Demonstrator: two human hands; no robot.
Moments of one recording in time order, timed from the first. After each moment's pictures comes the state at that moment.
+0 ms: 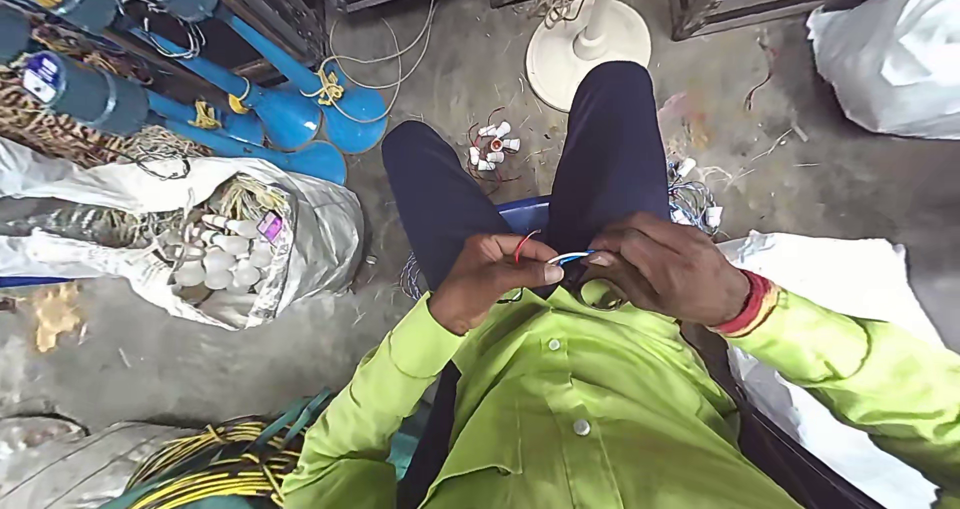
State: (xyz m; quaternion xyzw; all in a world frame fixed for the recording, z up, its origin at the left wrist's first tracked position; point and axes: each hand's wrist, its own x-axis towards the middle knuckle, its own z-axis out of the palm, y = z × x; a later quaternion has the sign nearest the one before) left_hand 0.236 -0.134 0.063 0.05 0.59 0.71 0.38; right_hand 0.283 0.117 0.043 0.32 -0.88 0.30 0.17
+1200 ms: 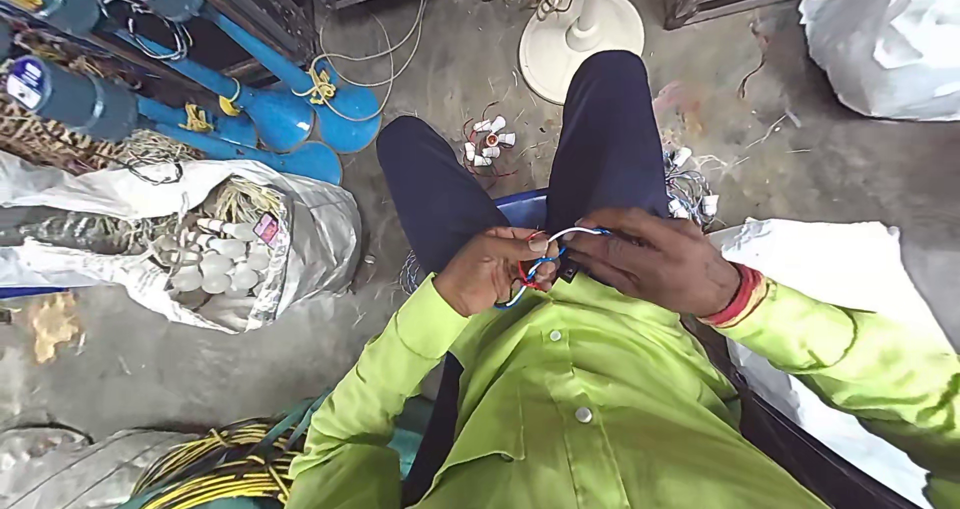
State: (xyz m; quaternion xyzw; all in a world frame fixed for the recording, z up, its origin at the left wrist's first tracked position) left_hand 0.225 -0.134 0.047 -0.02 0.38 0.75 0.54; right_hand 0.289 0.112 0.037 0.32 -0.88 0.30 0.17
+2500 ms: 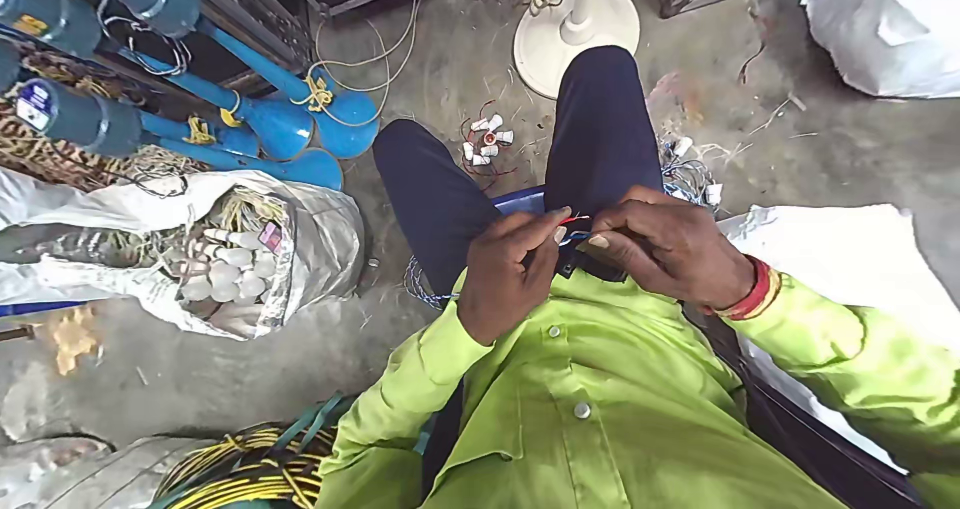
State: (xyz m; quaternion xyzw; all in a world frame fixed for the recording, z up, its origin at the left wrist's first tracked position) left_hand 0.251 -0.110 0.059 0.28 0.82 0.49 0.04; right_hand 0.289 0.119 0.045 0.24 -0.87 0.40 0.13
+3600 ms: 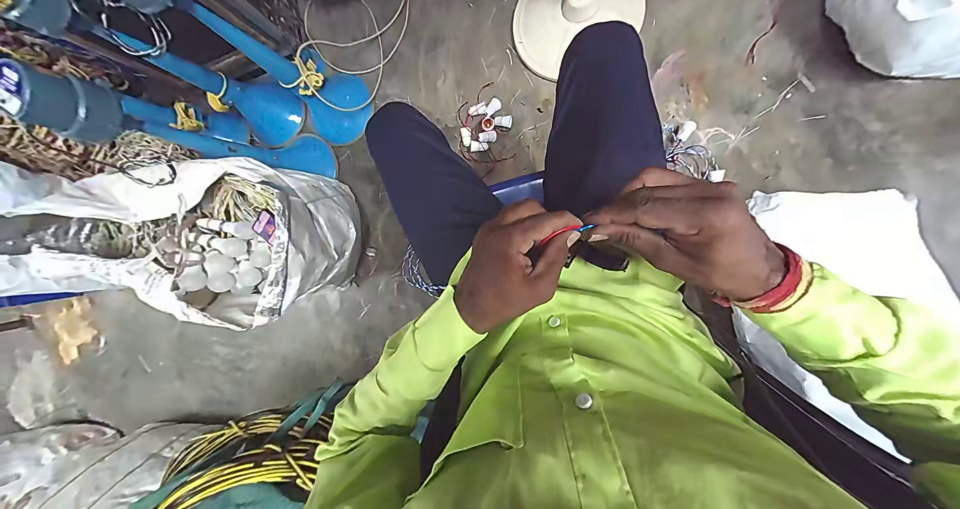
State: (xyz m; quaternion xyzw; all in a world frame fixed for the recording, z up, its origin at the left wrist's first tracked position) left_hand 0.248 -0.110 0.061 0.33 0.79 0.51 0.08; right_hand 0.290 0.126 0.053 0.26 -0.85 0.44 0.12
